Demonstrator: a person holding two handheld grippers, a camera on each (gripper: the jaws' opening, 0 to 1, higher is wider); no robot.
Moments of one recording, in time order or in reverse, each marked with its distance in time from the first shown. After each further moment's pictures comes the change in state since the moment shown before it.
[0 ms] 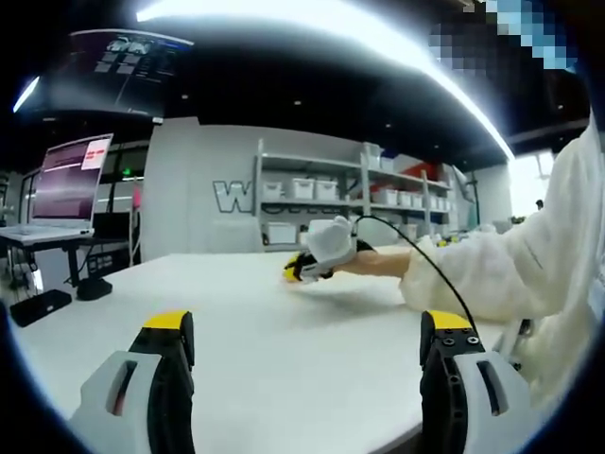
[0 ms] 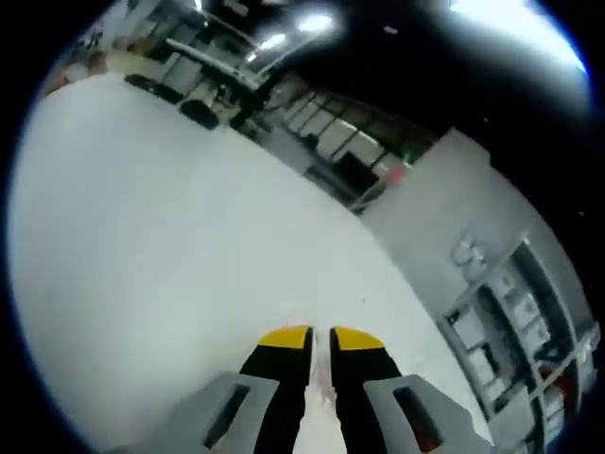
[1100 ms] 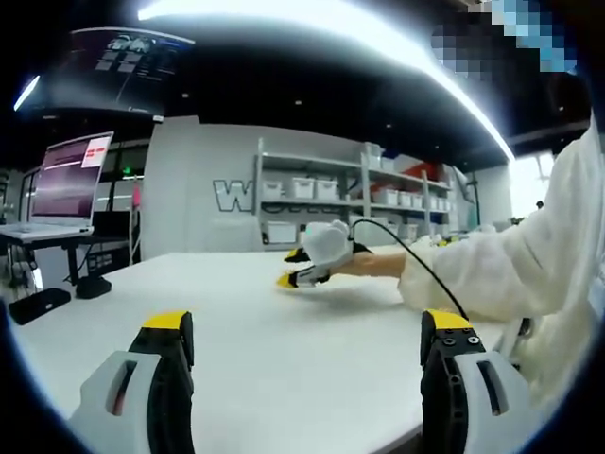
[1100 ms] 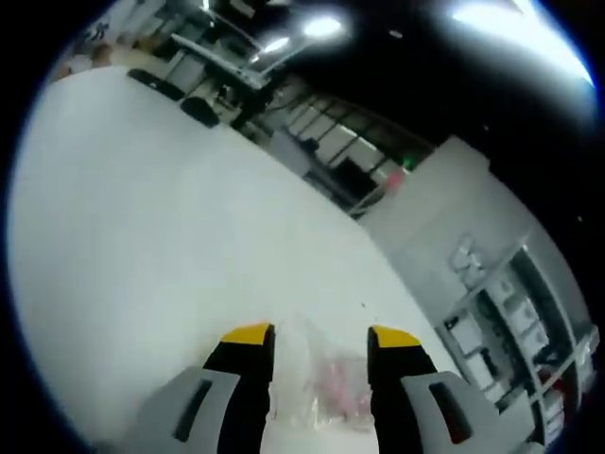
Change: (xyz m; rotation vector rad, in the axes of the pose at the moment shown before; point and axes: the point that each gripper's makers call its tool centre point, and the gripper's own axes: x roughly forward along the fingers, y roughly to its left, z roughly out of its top) left arm 0.002 0.001 -0.002 -0.004 0.006 0.001; right arm 0.013 0.002 -0.006 0.065 -0.005 0.011
